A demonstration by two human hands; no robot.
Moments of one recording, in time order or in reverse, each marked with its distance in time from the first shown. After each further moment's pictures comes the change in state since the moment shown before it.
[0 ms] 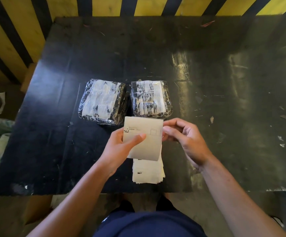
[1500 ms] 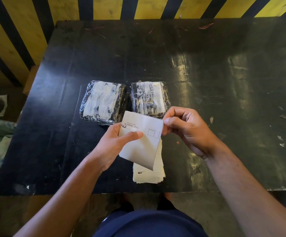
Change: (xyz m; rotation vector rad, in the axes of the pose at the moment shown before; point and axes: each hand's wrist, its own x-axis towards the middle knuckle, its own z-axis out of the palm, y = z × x) left_hand -0.006 0.022 -0.017 -0.098 -0.146 -0.025; right_hand 0.009 -0.042 0.003 0.047 -0.170 -0.051
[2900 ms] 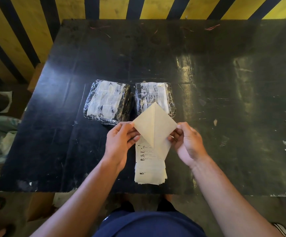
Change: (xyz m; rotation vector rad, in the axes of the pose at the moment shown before) left_hand 0.023 -0.025 0.017 -0.405 0.405 -0.003; right_hand 0.009 0.060 0.009 0.537 0.517 0.245
